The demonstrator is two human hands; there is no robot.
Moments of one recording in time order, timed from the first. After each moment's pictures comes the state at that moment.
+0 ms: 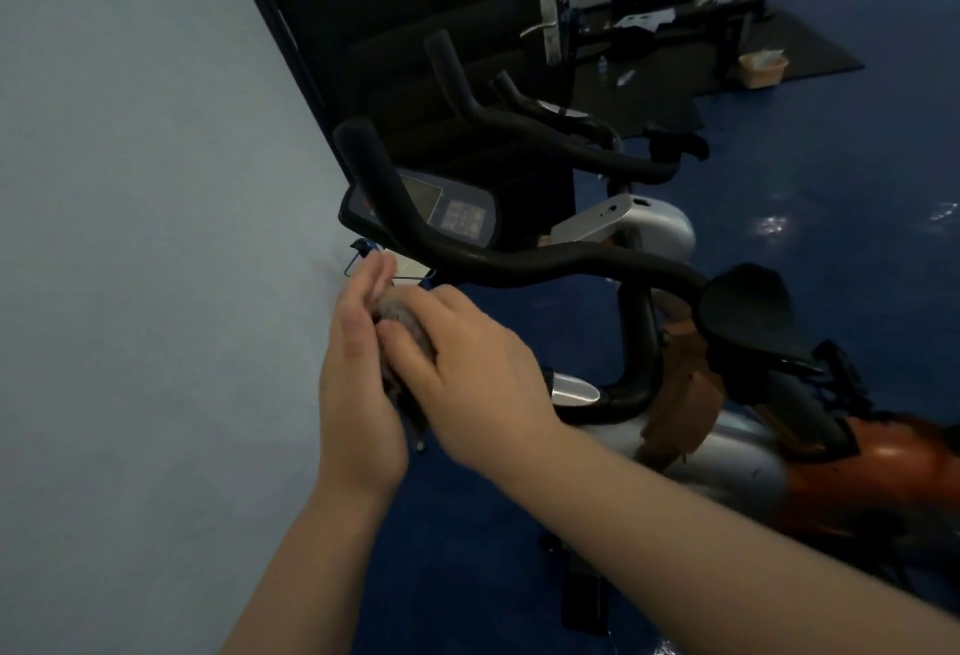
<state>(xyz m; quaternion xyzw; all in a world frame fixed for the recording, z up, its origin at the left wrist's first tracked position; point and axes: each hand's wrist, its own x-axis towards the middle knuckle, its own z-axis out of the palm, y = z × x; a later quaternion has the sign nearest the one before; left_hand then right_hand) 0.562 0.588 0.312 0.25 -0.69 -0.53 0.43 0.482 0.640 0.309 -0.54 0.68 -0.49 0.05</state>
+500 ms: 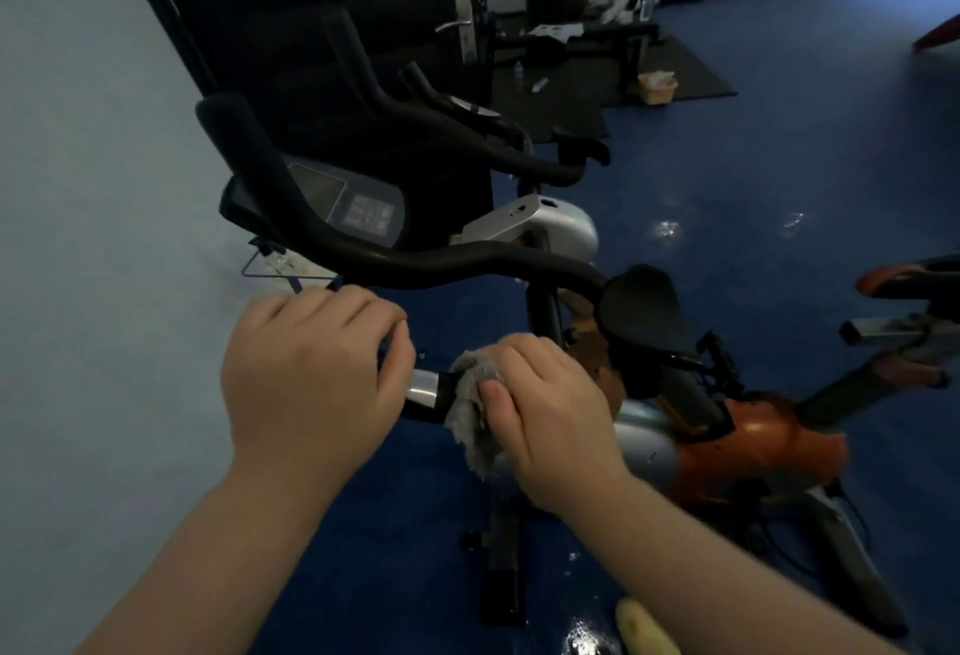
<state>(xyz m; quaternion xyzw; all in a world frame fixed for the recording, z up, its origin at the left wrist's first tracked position) 0.530 0.580 0.306 0.17 -0.91 0.17 0.35 0.414 0.722 0.244 -0.51 0.76 -0.39 -0.10</state>
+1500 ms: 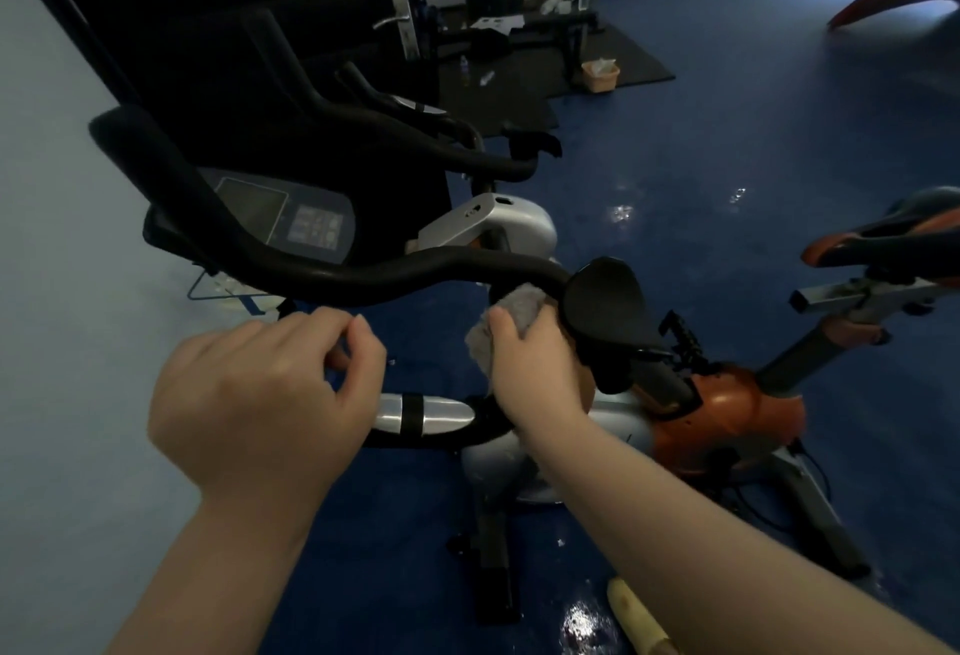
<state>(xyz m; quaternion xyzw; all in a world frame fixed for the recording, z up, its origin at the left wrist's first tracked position) 0.513 0.577 0.304 0.18 -0.86 0.18 0.45 0.392 0.688 0.261 -0.06 0.82 -0.54 0.18</state>
